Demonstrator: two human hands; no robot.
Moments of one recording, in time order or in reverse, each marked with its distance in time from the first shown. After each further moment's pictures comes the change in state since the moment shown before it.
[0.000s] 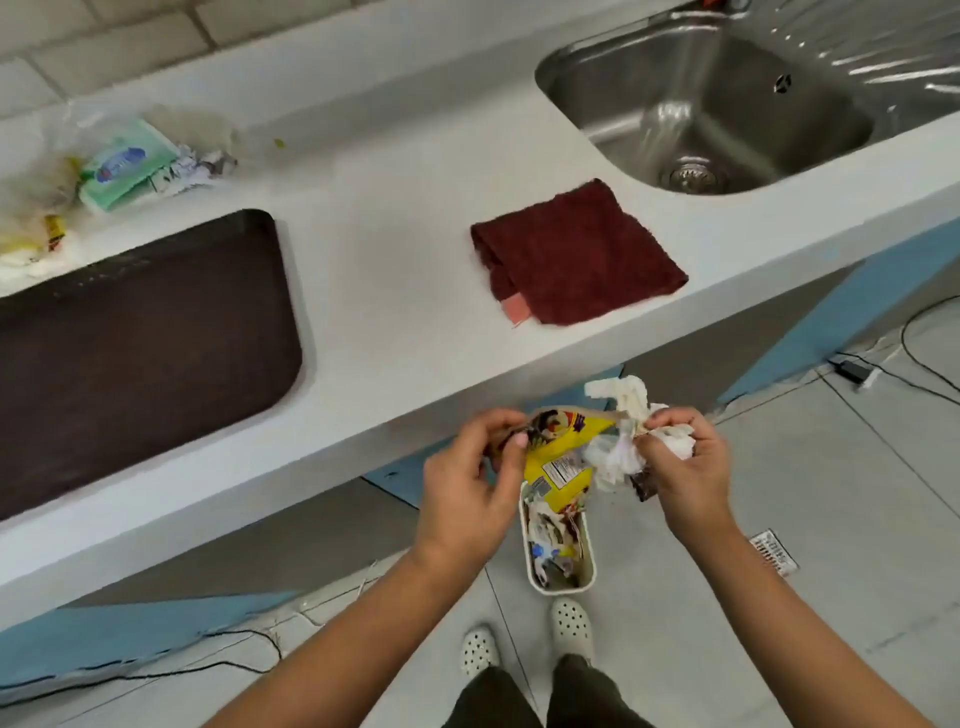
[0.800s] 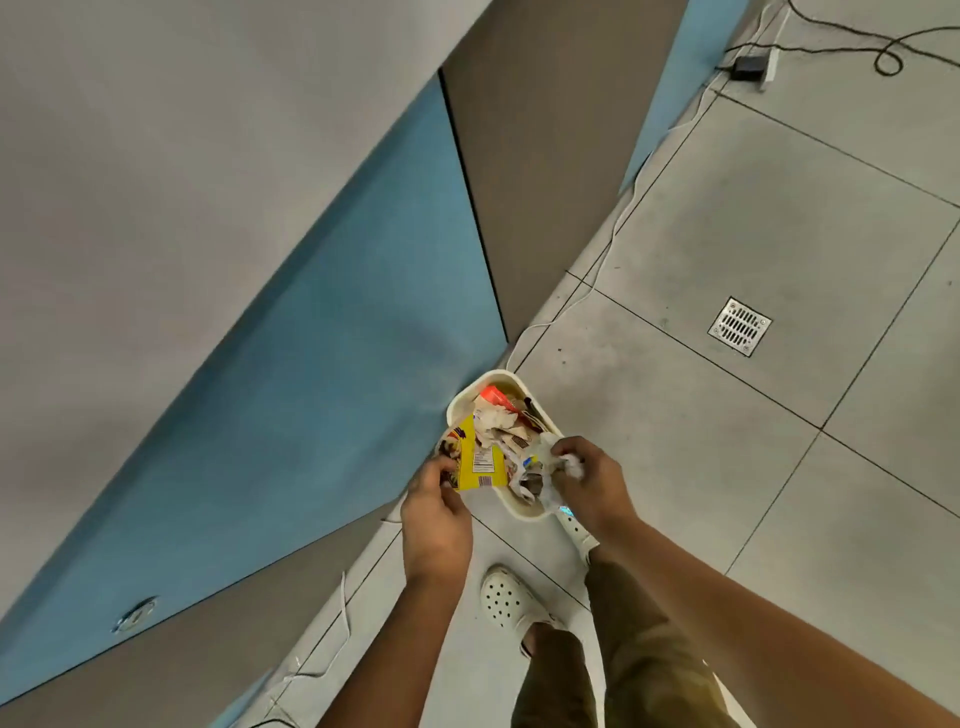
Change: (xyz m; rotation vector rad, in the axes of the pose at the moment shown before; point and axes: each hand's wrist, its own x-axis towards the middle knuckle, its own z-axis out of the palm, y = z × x) left_hand -0.057 -0.319 0.160 0.492 -0.461 -0.483; right_hand -0.024 0.367 -0.046 -0.326 0.227 0.607
